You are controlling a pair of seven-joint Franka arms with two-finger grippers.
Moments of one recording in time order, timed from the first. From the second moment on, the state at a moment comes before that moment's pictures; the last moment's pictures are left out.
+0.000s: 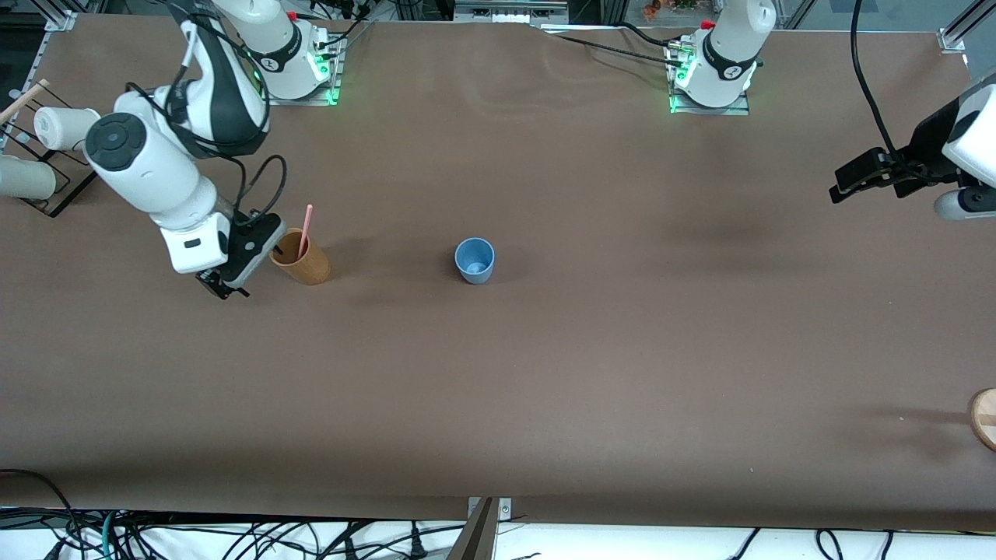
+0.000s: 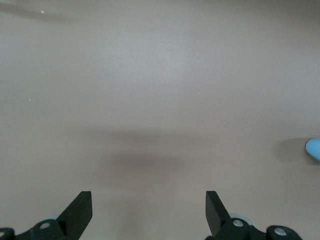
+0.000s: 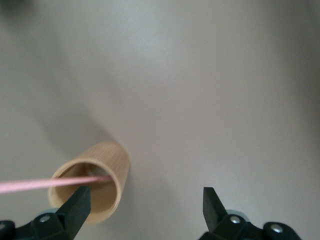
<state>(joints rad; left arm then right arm) -0.03 0.02 0.01 -1.57 -0.06 1.53 -0.13 0.09 0.12 0.09 -2.07 -0.02 2.28 -0.93</state>
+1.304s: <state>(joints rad) -0.02 0.05 0.01 -1.55 -0.06 1.55 -0.11 0.10 0.06 0.20 -2.33 0.00 2.46 -1.01</state>
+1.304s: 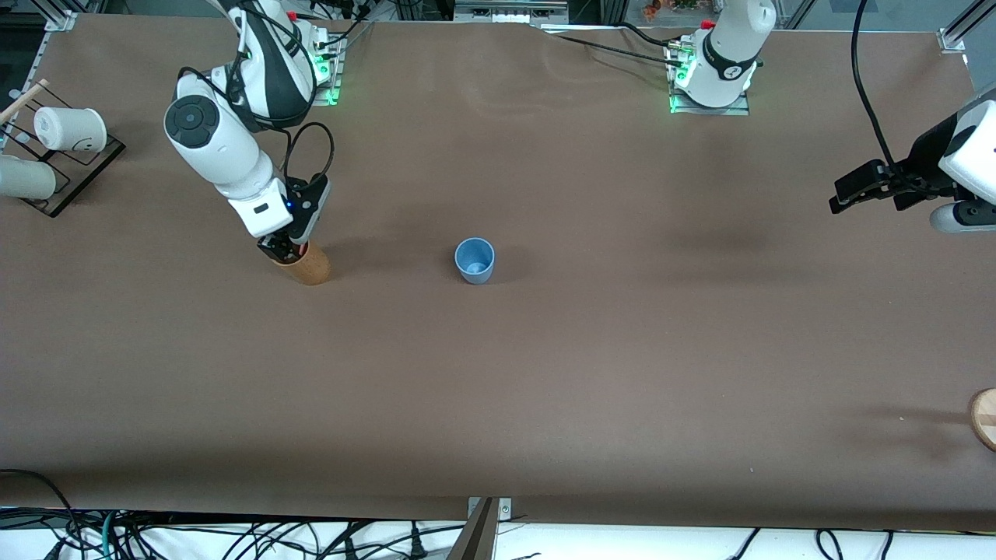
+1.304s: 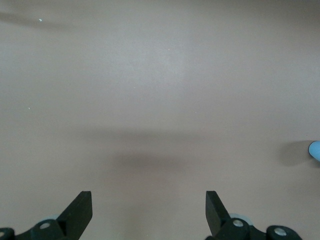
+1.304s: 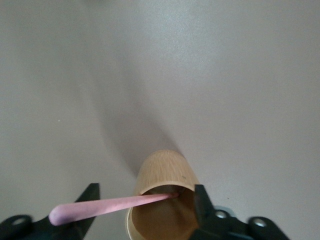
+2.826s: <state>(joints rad) -0.03 0.05 0.01 -1.55 -0.06 1.55 -0.11 0.17 0.04 0.21 -1.81 0.19 1.98 -0.85</state>
